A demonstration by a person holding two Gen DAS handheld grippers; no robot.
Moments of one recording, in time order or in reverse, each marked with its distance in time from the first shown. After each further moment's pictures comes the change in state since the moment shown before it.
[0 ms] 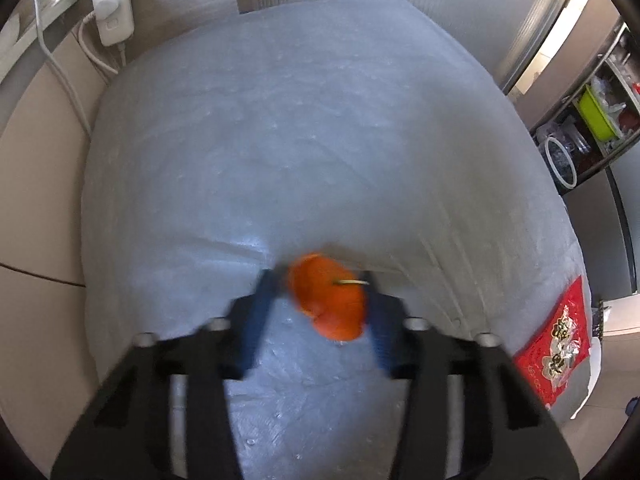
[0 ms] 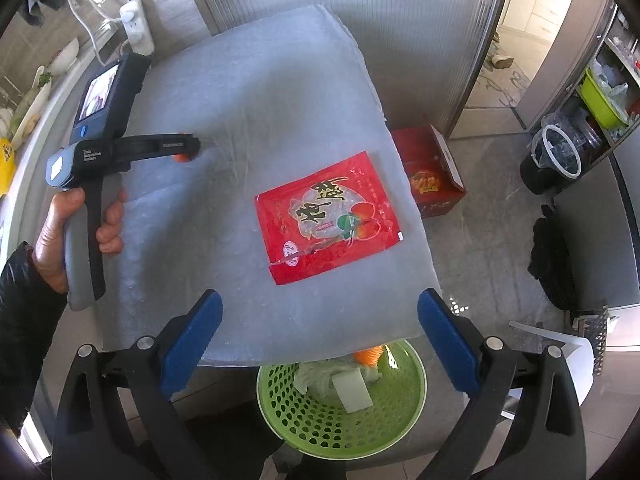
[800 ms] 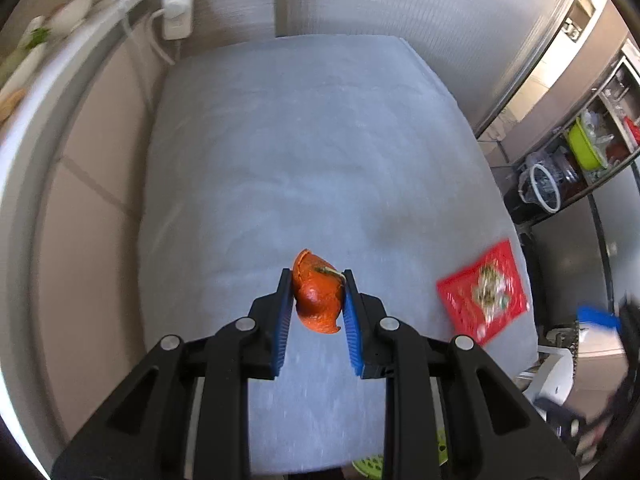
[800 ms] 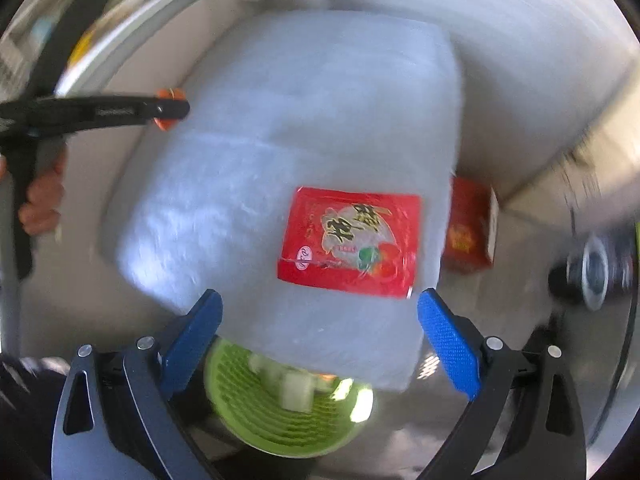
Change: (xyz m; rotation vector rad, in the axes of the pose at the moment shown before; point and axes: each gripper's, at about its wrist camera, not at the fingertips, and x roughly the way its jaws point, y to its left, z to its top) left arm -0.111 0.000 -0.076 -0.123 -0.053 -0.008; right arm 0.010 0.009 0.024 -0.540 0.054 0.125
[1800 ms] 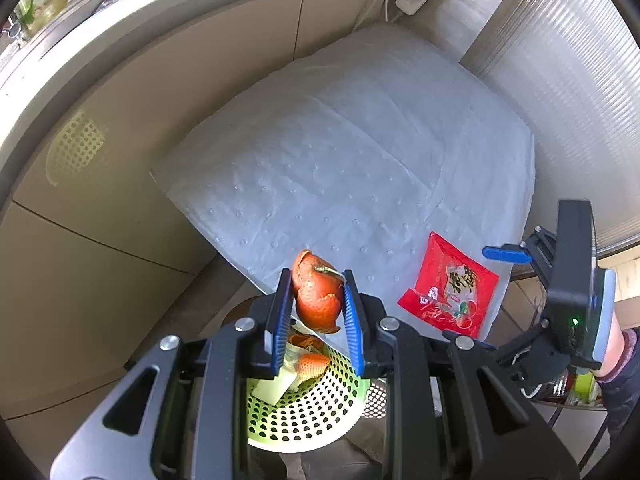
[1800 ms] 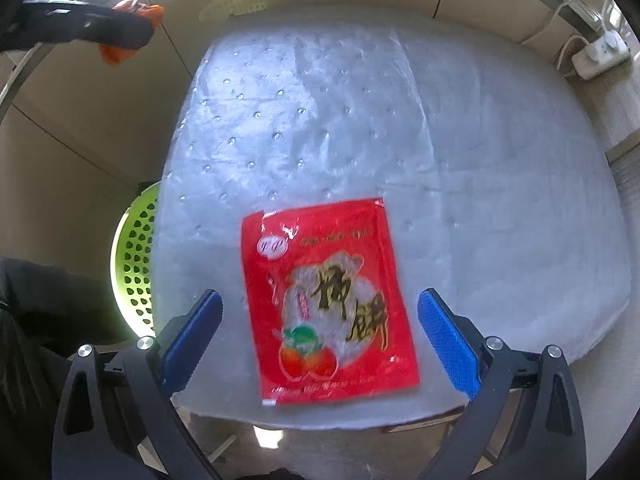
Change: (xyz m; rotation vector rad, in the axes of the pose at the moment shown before) left arm -0.051 -0.069 -0.130 -0.847 -0.044 0.188; right arm 0.086 0.007 0.029 -1.157 0.123 0.268
